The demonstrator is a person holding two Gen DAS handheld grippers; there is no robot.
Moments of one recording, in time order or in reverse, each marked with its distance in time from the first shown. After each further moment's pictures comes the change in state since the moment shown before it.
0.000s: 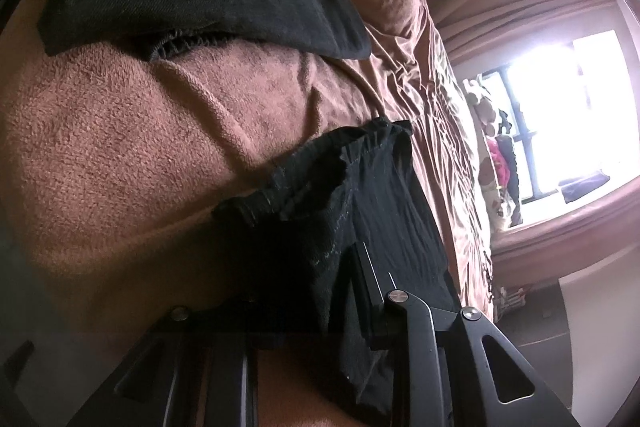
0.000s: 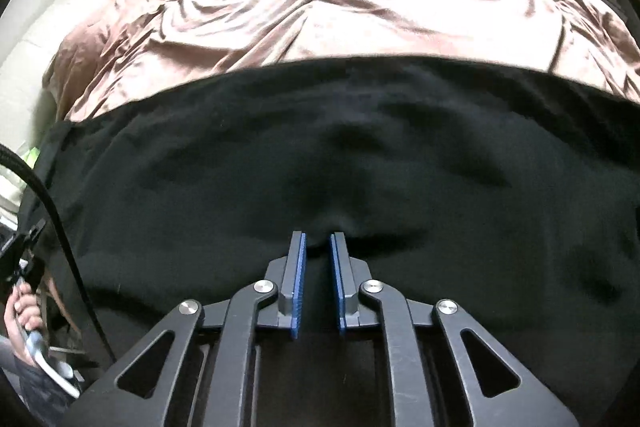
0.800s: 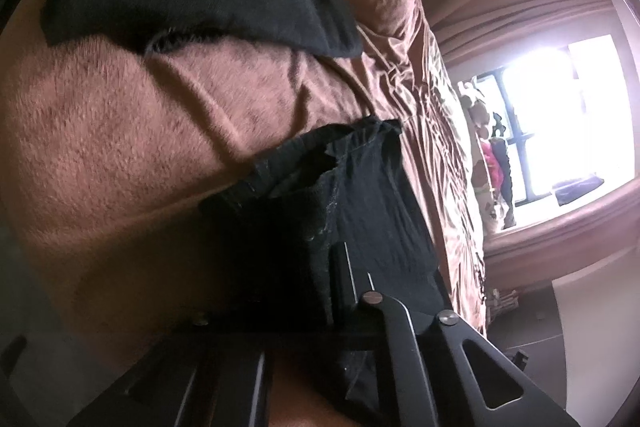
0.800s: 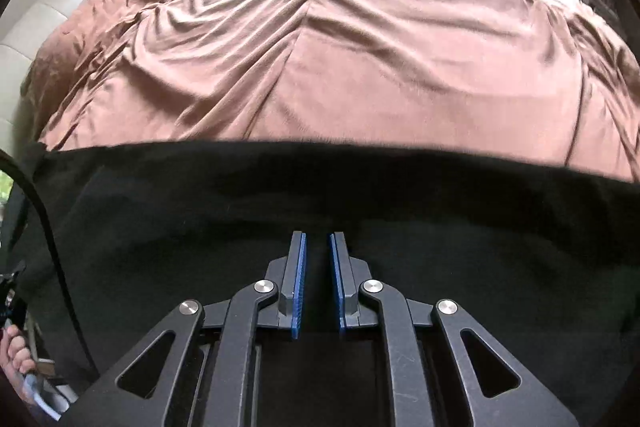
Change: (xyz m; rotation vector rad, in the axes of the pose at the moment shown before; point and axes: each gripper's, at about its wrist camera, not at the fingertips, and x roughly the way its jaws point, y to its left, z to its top) left arm -0.003 -0.008 -0.001 -0.007 -0.011 -0.022; right arm 0.037 0.006 0.046 -0.016 0.003 -0.052
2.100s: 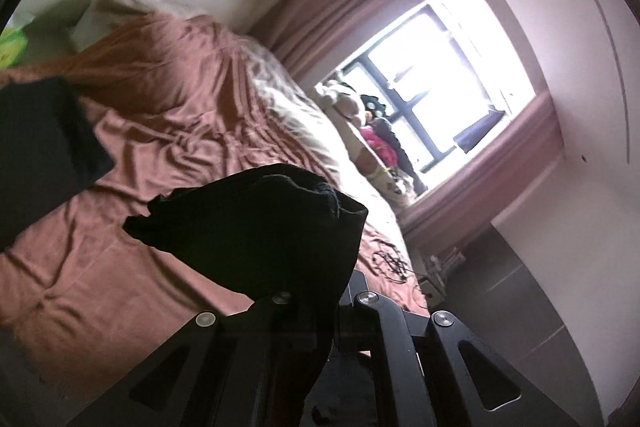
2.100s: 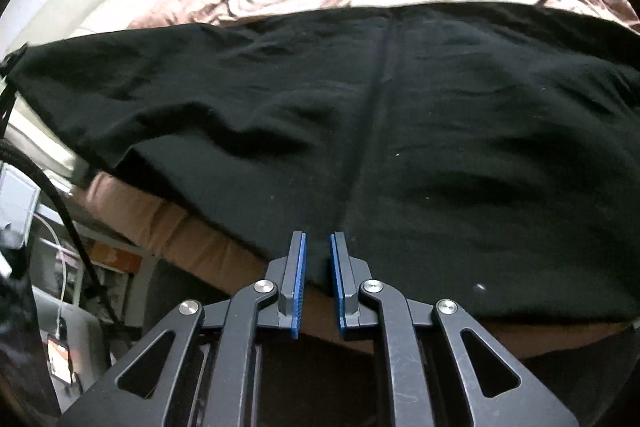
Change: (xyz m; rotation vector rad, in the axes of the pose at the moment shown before) left arm -0.093 -0.248 -0.002 0.383 -0.070 -0.310; right arm -0.114 -0.020 -0.164 -0.002 -0.059 0.242
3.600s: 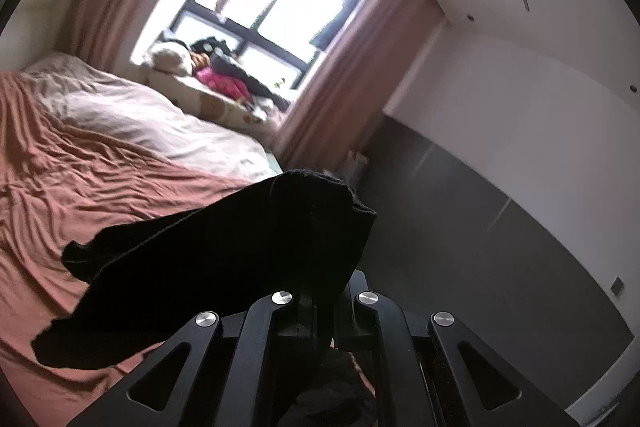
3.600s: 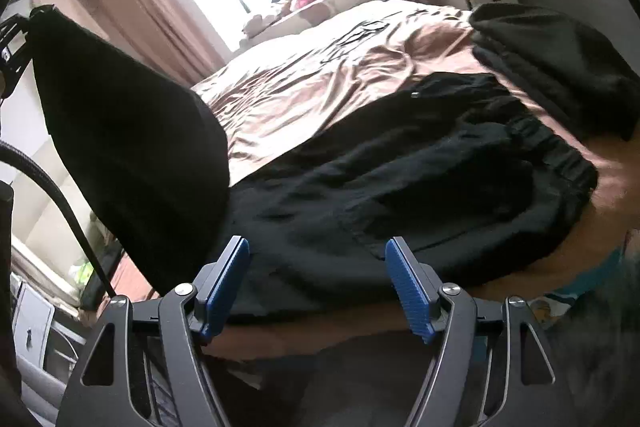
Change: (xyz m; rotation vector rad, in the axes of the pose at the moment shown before) left arm 0.150 -0.366 -0.088 0.410 0.283 -0.316; right arm -0.224 -0.163 -0.107 0.293 -0.453 -0.086
